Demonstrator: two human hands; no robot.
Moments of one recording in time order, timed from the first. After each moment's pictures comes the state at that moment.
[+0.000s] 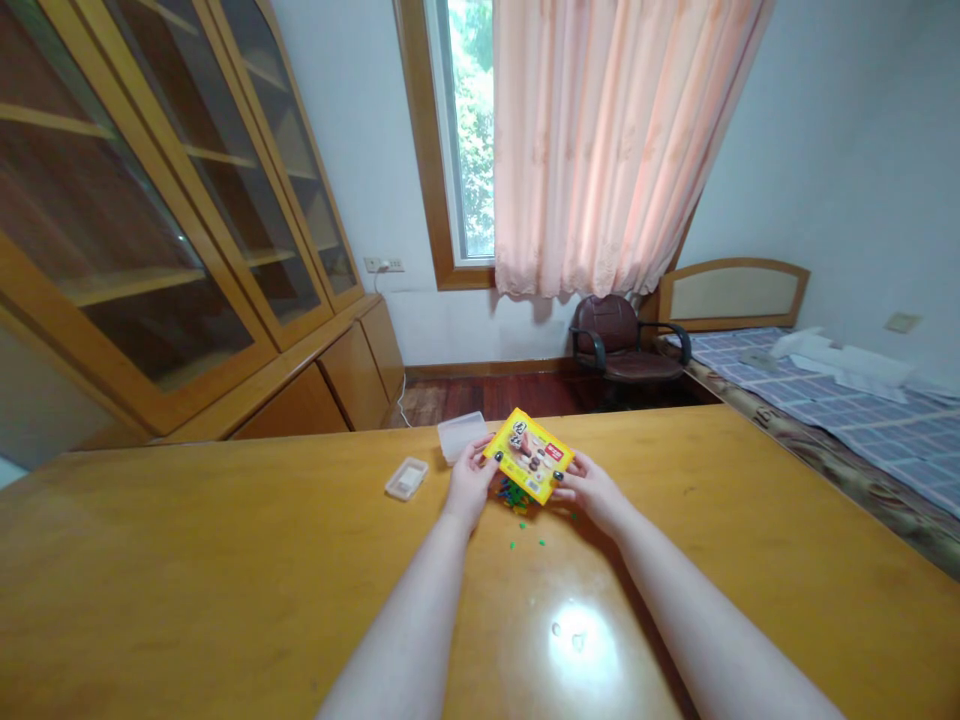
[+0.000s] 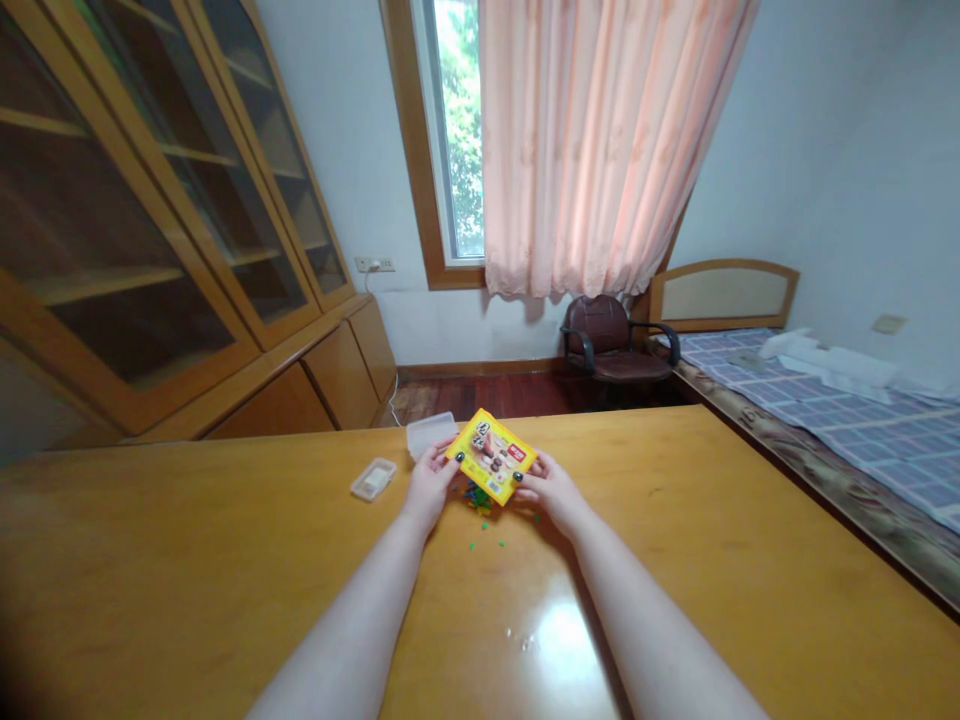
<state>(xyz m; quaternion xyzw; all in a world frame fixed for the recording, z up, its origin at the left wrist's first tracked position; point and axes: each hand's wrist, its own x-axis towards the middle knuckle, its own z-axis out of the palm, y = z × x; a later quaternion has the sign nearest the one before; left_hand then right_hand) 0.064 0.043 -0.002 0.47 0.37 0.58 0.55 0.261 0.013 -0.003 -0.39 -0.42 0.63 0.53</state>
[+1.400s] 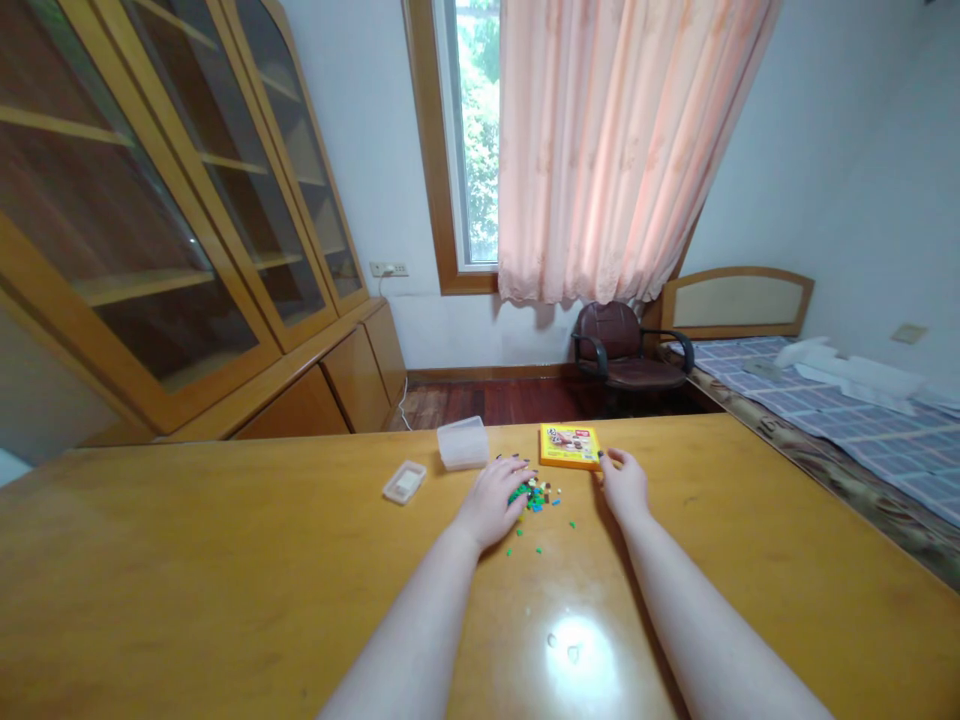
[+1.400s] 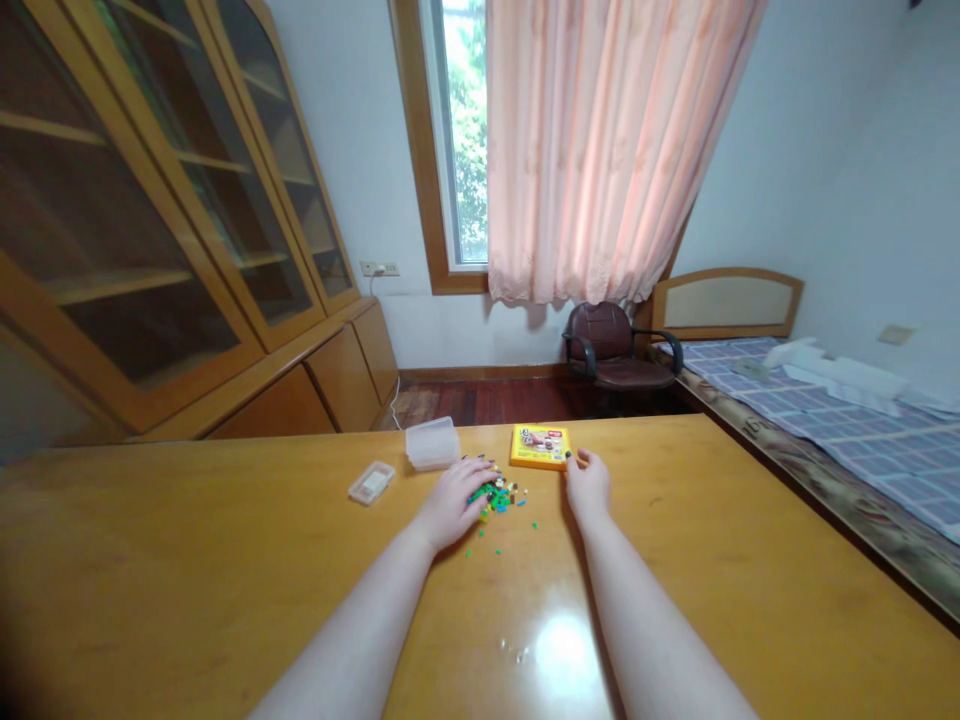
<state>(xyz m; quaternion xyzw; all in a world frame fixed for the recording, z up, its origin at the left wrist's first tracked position) 0.065 0.029 -0.004 0.88 0.34 0.31 0.09 0.325 0.050 -0.035 -0.70 -0.40 0.20 0.55</state>
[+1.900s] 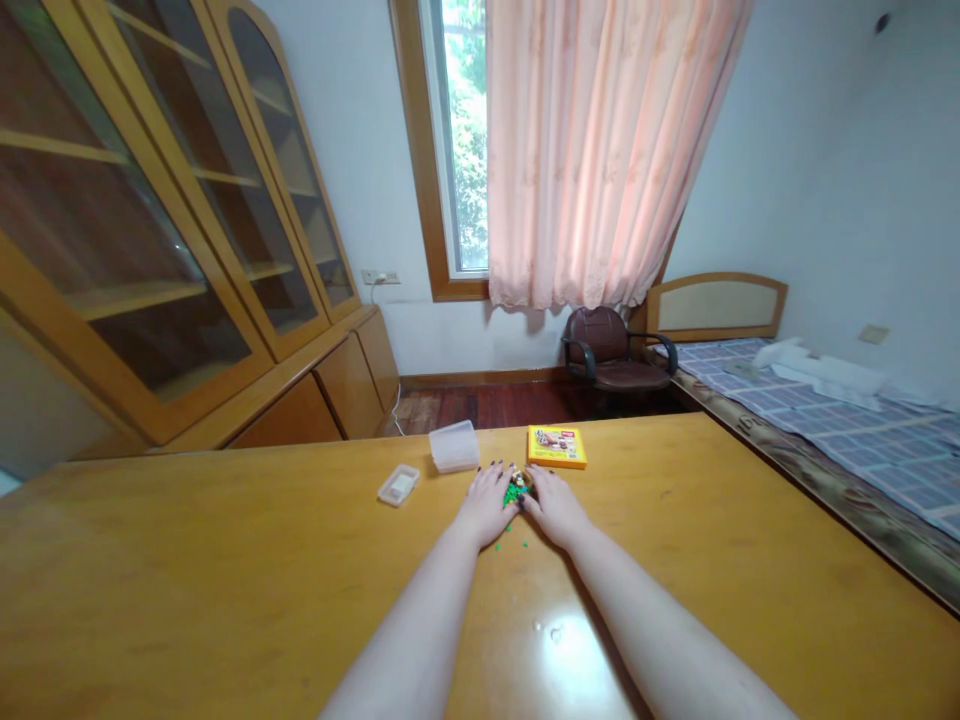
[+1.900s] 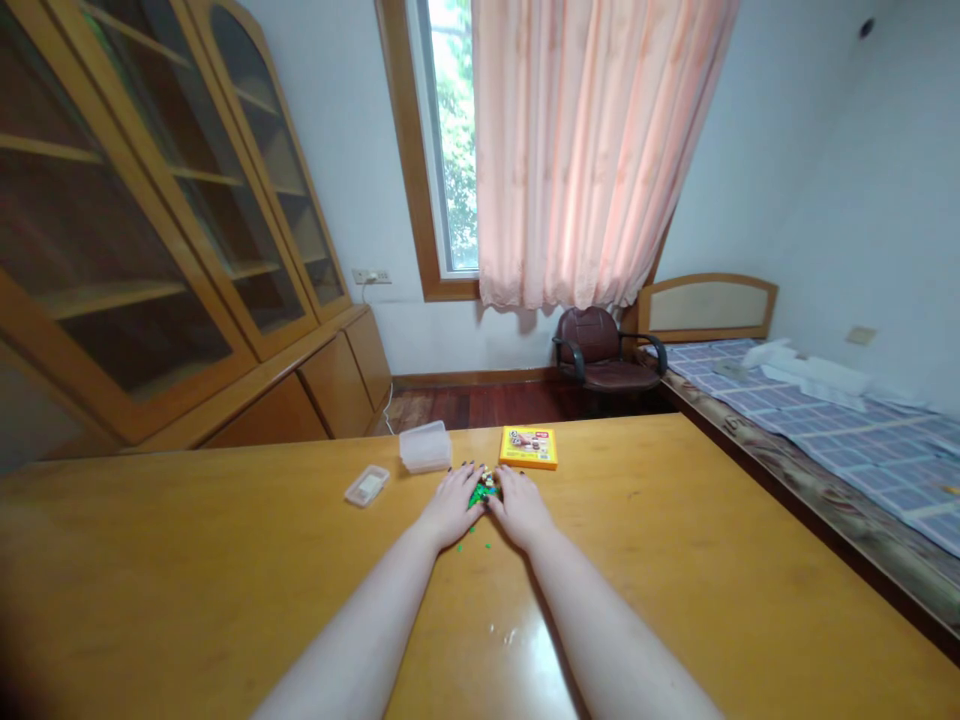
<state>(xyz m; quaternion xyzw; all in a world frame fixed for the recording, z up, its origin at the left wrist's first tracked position) 0.080 0.037 -0.030 0.85 0.50 0.12 0.11 0.249 0.012 -0.027 -0.57 -0.77 0.13 0.27</state>
